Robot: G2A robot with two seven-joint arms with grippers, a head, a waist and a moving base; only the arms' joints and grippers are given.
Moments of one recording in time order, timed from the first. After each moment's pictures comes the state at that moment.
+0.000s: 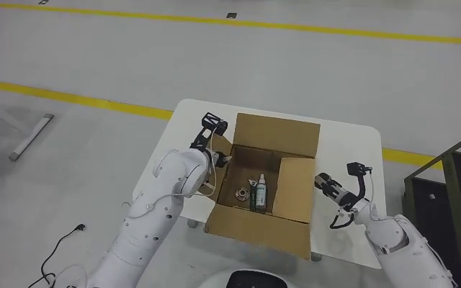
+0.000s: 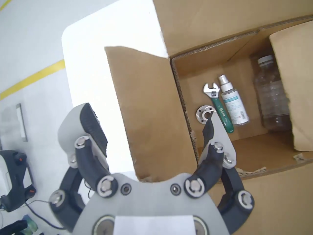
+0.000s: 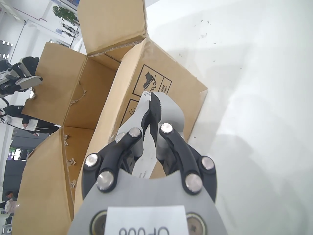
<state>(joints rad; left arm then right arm) 0.80 -1.39 -1.04 -1.57 1.29 -0.04 -1.08 -1.34 -0.96 1.40 -1.38 -0.28 -0.34 0.36</state>
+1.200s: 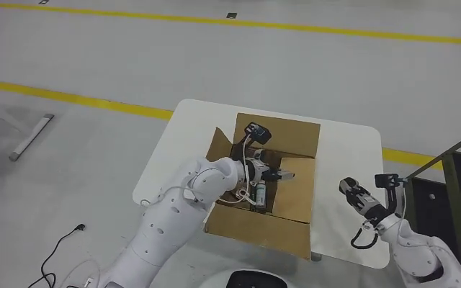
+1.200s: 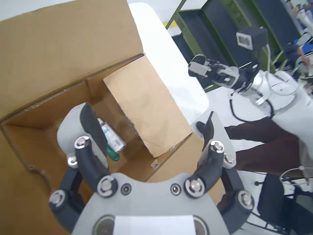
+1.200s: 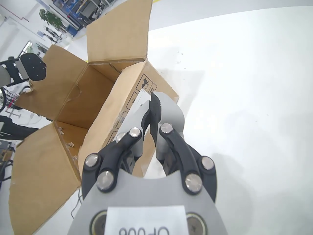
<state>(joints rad) 0.78 -1.47 -0.92 -1.44 0.59 -0.14 -0.83 -1.64 -0.93 1.66 -1.66 -0.51 -0.35 0.27</state>
